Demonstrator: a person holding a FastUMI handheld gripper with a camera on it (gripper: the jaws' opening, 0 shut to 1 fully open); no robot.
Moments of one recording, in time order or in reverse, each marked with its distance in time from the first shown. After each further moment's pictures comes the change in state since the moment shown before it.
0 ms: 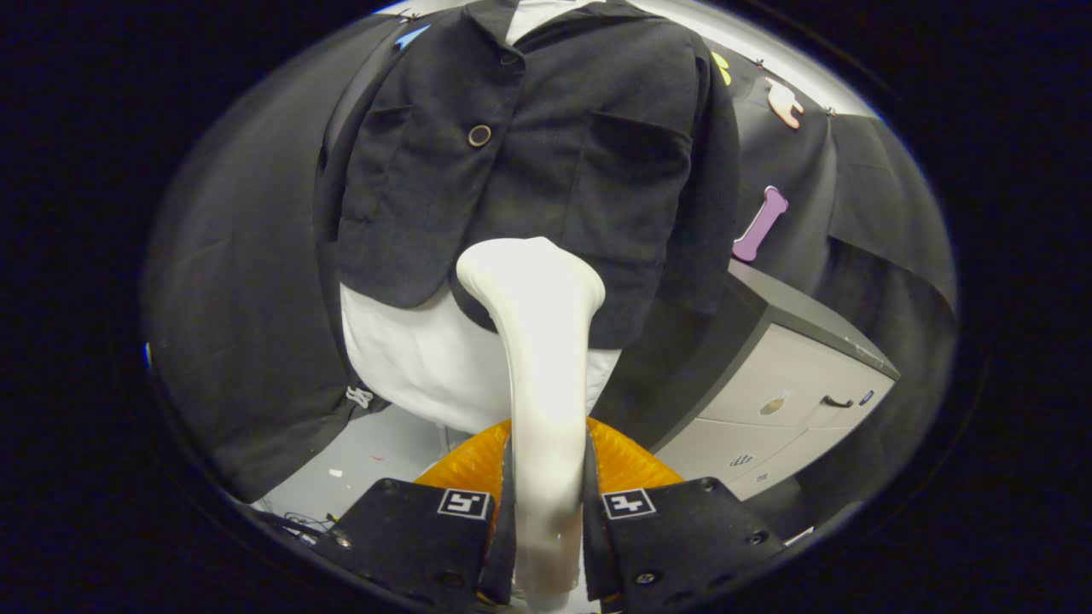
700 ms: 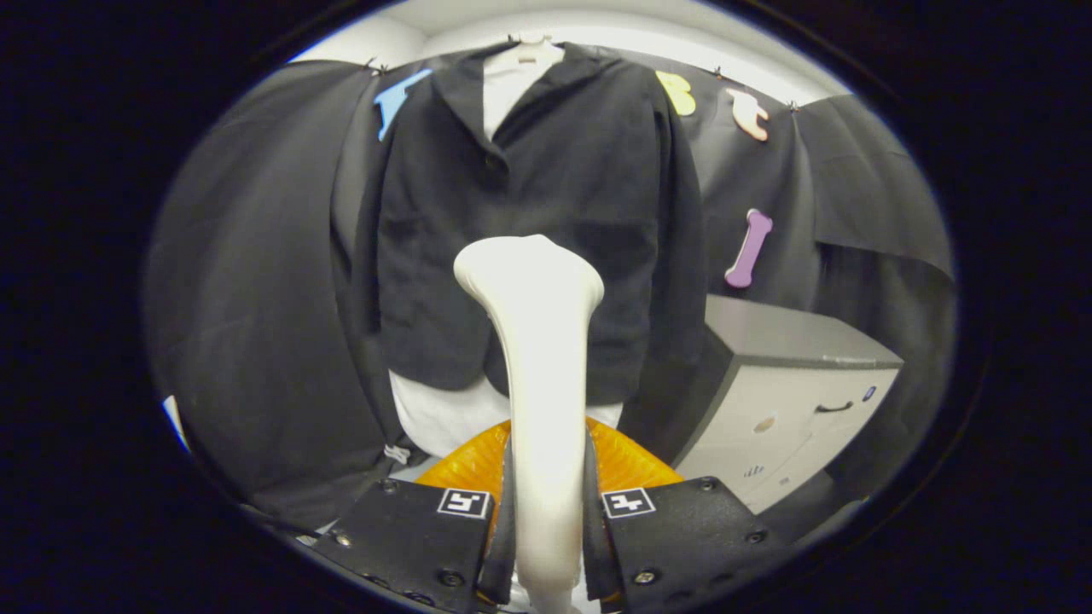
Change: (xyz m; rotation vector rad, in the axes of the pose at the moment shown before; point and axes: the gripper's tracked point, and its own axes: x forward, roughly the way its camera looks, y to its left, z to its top) arm -0.094 0.011 0.101 0.151 -0.282 0.100
